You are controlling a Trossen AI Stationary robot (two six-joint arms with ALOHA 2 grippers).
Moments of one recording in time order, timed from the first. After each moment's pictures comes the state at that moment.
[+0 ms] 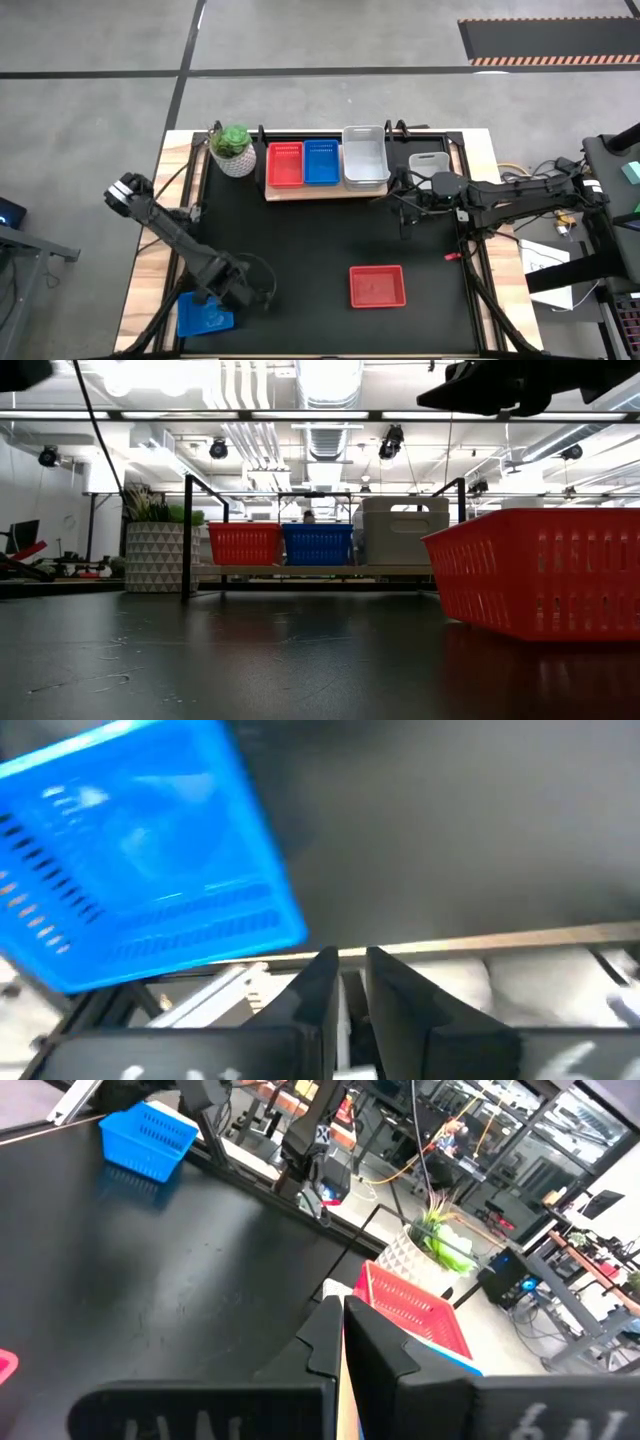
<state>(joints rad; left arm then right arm) -0.68 1.55 1.21 -0.95 0.28 -2.18 -0.02 0.93 0.55 0.18 -0.03 -0.53</state>
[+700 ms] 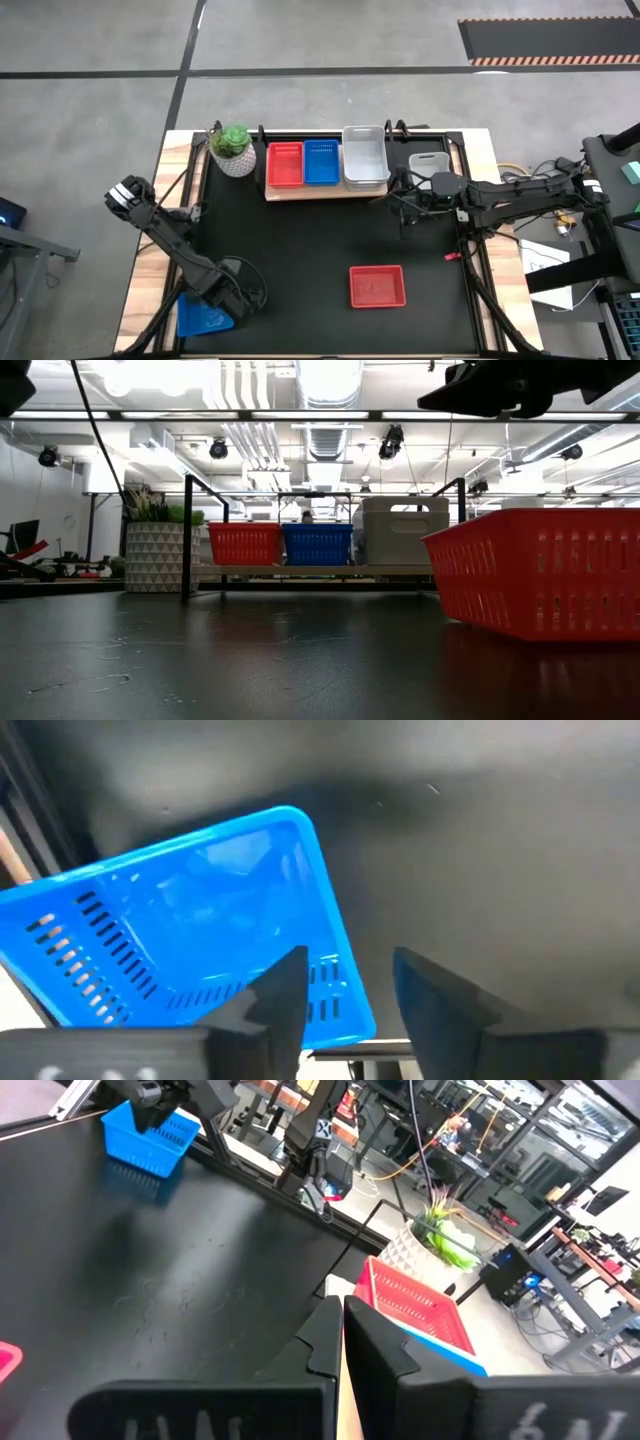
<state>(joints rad) -0.75 1.57 1.15 -1.04 0.17 -2.22 -0.02 0.93 0.55 0.17 -0.03 -0.53</state>
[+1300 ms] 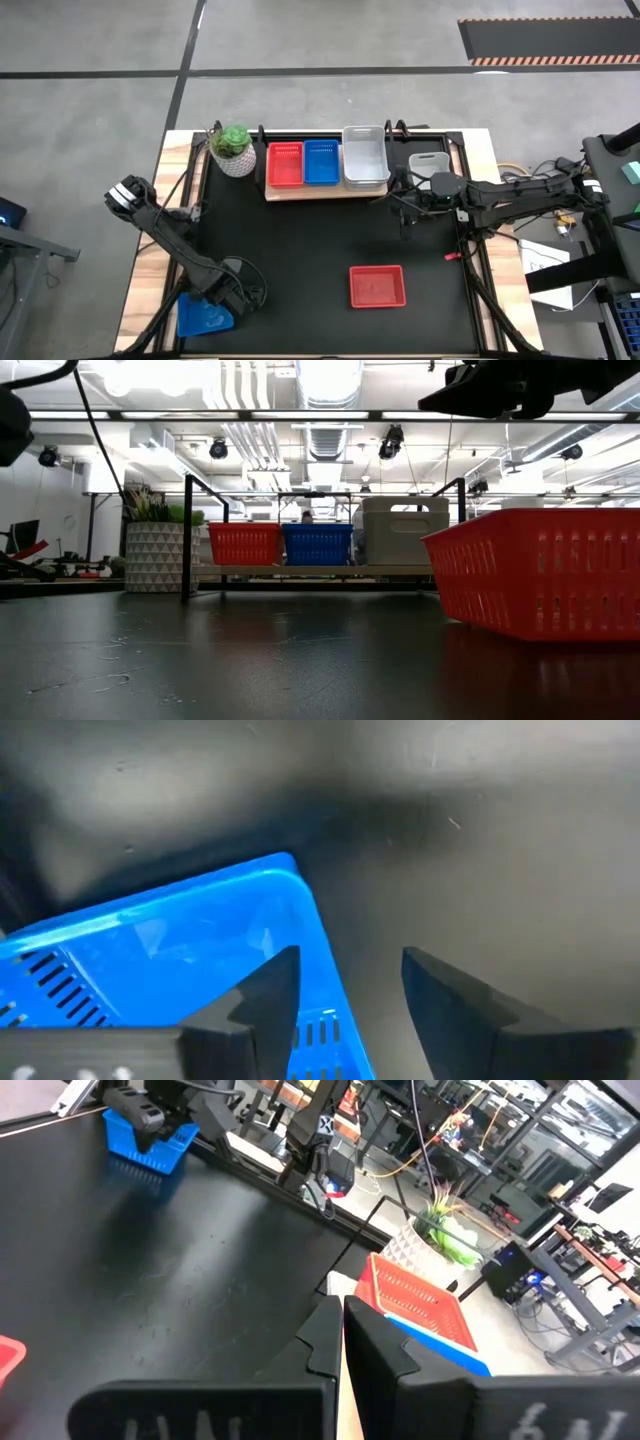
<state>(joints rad) -0.75 1.57 1.01 -0.87 0.16 -2.22 -0.02 0.92 0.55 0.16 -0.03 -0.53</state>
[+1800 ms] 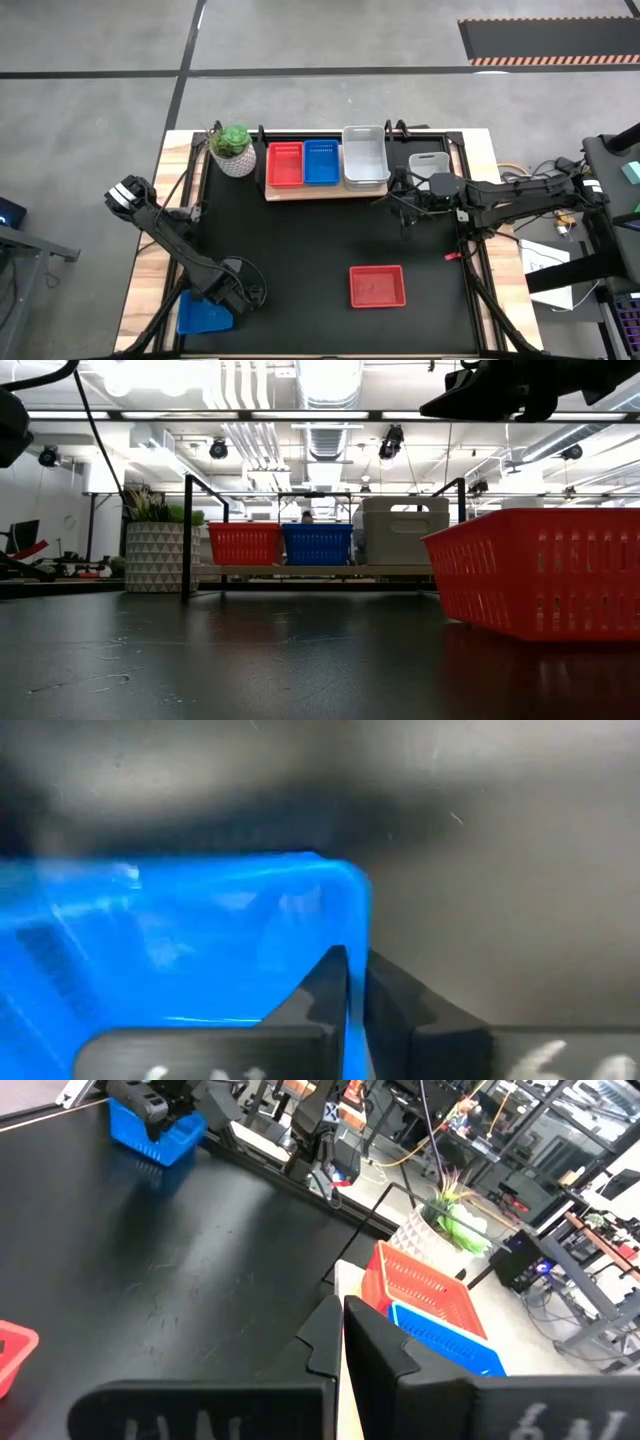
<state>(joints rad) -0.75 1.57 1.00 -0.87 0.16 -2.21 -0.02 0.92 0.55 0.13 -0.03 -0.51</state>
